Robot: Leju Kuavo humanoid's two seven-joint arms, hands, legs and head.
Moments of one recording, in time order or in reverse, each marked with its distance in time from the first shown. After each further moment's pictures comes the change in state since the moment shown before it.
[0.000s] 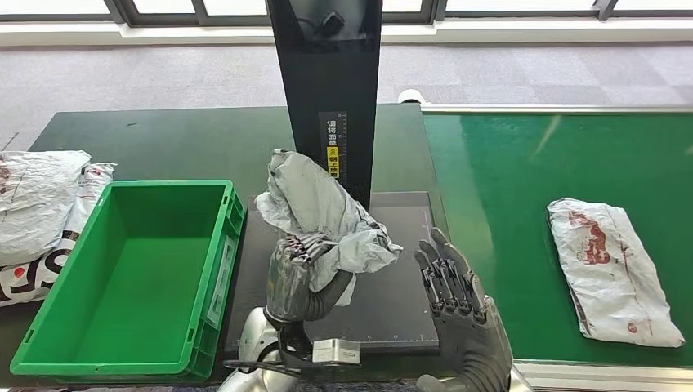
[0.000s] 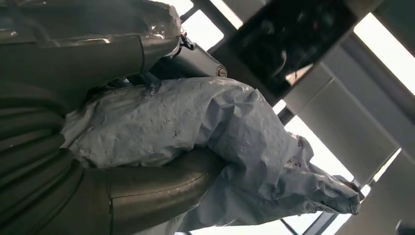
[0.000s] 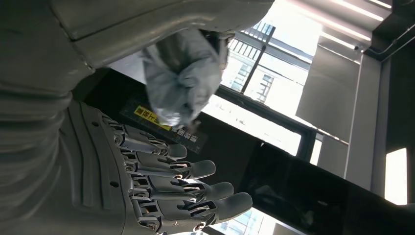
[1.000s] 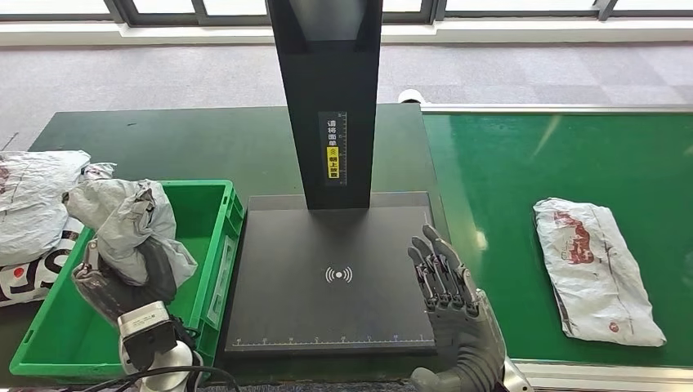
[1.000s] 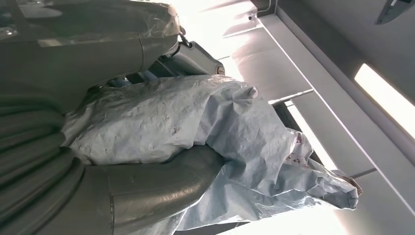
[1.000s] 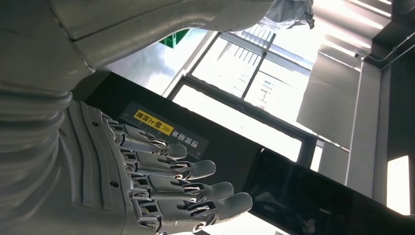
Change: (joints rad) left arm 0.180 -0.025 0.511 -0.406 0.346 0.008 -0.099; right arm -0.034 0.000 0.000 0.036 0.001 0.018 0.000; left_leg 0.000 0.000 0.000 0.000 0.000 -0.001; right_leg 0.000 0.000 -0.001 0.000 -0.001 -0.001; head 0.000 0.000
